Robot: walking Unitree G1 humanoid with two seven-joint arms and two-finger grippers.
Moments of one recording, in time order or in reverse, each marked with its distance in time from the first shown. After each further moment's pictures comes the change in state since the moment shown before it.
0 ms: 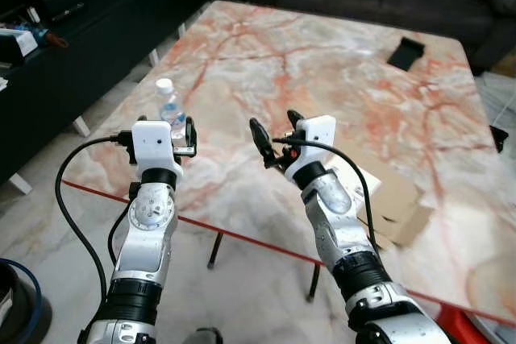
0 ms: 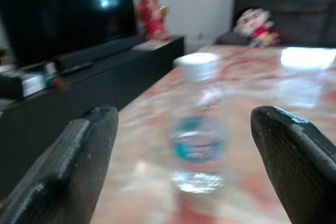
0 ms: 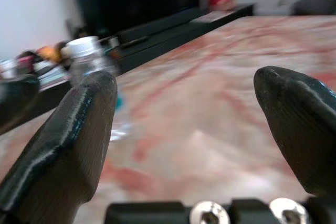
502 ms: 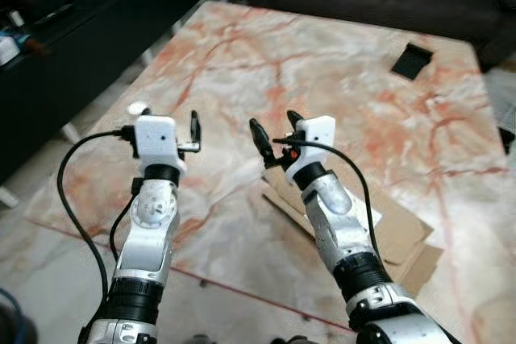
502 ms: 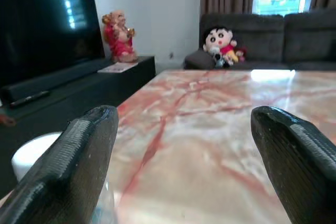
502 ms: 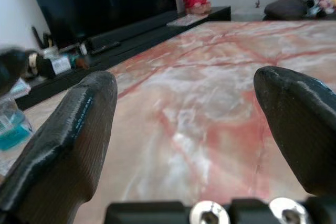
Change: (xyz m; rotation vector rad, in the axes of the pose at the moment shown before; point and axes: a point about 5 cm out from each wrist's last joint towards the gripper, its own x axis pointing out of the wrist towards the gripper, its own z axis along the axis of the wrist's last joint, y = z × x) left arm 0.000 -0.016 0.021 -0.014 -0.108 -0.072; right arm -0.002 -0.006 0.003 0.003 -0.012 -0.020
